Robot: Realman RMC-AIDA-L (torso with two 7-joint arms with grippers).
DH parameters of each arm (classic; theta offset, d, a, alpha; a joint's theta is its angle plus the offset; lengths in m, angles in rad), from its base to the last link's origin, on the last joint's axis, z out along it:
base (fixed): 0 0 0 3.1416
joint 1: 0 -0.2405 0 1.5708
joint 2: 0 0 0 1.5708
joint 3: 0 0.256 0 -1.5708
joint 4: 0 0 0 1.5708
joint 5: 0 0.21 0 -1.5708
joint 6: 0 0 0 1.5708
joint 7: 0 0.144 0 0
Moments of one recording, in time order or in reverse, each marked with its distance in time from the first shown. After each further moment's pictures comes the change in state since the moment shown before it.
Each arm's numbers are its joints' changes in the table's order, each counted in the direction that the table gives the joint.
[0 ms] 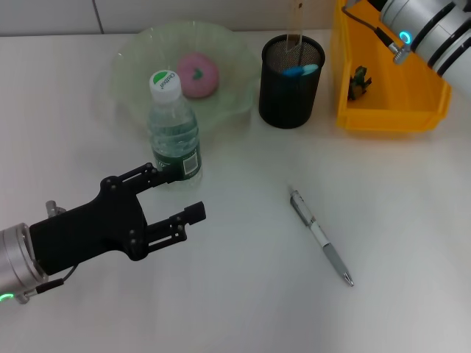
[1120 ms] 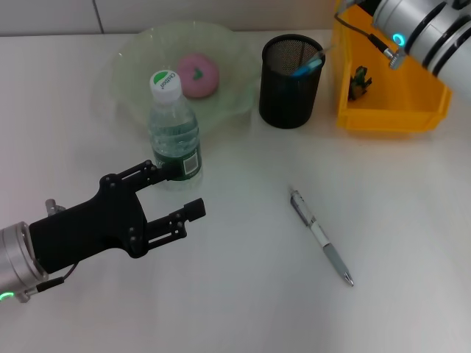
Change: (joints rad) left arm 0.003 0.000 -0.004 -0.009 -0.009 0.002 0.005; right arm -0.002 -0.003 -0.052 -0.018 -0.009 0.070 0.078
